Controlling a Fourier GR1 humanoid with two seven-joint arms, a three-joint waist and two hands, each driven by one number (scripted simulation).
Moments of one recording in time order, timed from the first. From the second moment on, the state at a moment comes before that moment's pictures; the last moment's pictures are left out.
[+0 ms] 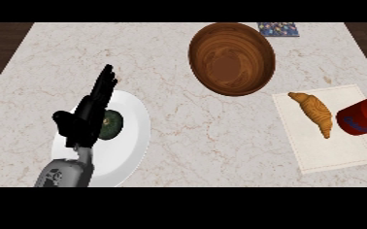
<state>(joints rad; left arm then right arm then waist) -0.15 0.14 -0.13 -1.54 0.03 0.14 0.08 -0.19 -0.90 -0.18 -0.92 -0.04 0.66 -0.46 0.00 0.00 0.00</state>
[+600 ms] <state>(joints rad) -0.14 0.11 -0.12 -1.52 0.00 0.13 0.06 -0.22 -0.81 -0.15 -0.85 0.02 0.63 -0.49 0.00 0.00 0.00</state>
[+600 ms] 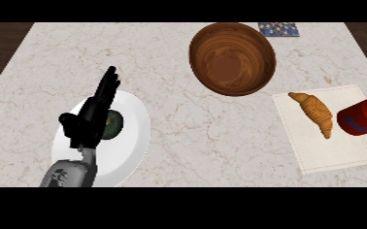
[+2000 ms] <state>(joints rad) -0.15 0.09 -0.08 -1.53 -0.02 0.10 0.08 -0.37 -0.65 0.00 -0.73 0.34 0.31 -0.70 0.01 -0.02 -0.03</state>
